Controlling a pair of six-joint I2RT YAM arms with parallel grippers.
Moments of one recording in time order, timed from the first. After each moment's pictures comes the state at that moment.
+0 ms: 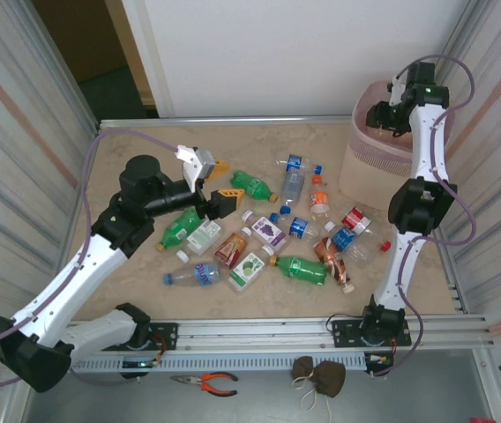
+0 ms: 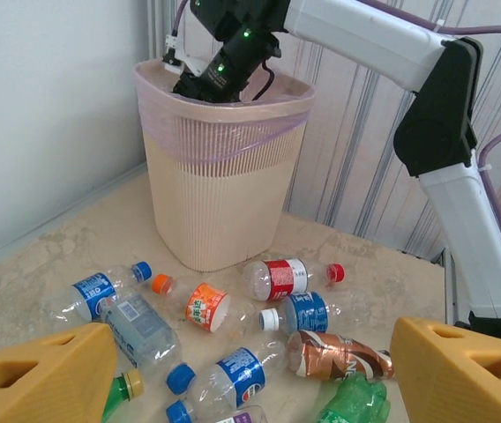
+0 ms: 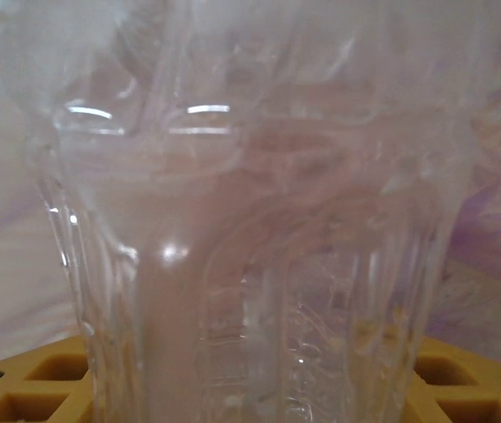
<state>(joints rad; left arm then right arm) -0.56 1.04 1.05 -0.16 0.58 0.00 -0.18 2.28 2.48 -1.22 -0.24 0.03</state>
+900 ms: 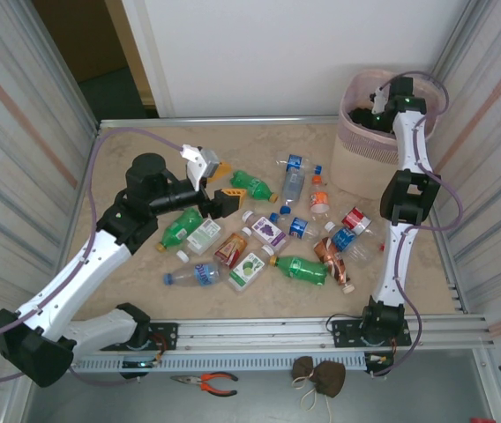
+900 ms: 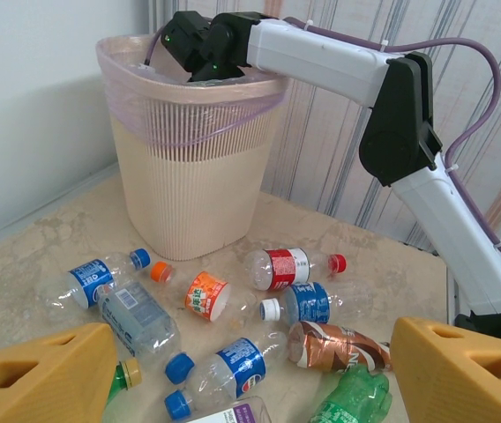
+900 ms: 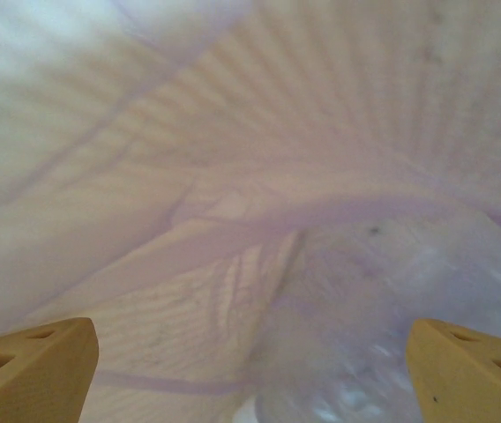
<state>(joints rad) -0.56 1.07 1.05 -0.16 0.58 0.00 -0.15 2.47 2.53 -1.07 -0.42 0.10</state>
